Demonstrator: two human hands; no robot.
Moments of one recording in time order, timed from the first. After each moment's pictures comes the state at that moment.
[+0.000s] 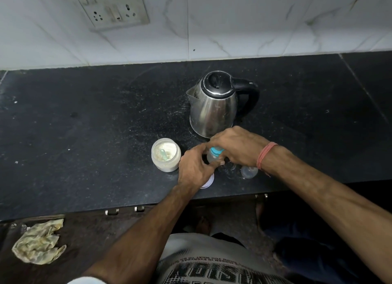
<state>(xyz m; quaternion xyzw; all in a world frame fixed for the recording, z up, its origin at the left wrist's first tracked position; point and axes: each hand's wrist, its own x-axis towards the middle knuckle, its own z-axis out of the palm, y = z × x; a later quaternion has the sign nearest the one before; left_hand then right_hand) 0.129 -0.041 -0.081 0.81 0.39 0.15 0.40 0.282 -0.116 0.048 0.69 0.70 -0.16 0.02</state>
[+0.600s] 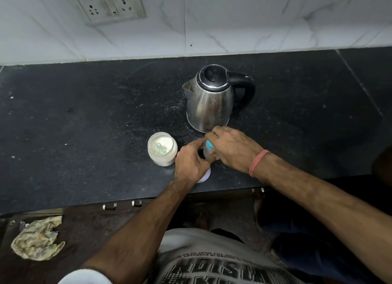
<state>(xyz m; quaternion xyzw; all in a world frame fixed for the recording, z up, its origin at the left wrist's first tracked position) 0.126 -0.047 -0.082 0.82 0.37 0.18 0.41 0.272 -0.135 0.013 0.71 0.70 -0.06 0.01</state>
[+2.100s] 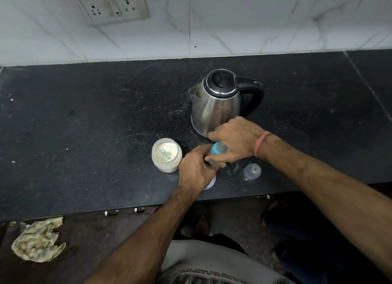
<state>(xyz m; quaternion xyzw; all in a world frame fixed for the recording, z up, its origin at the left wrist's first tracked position) 0.124 -0.046 -0.087 0.81 0.38 0.17 0.41 0.316 -0.091 0.003 0.64 0.76 0.03 0.05</state>
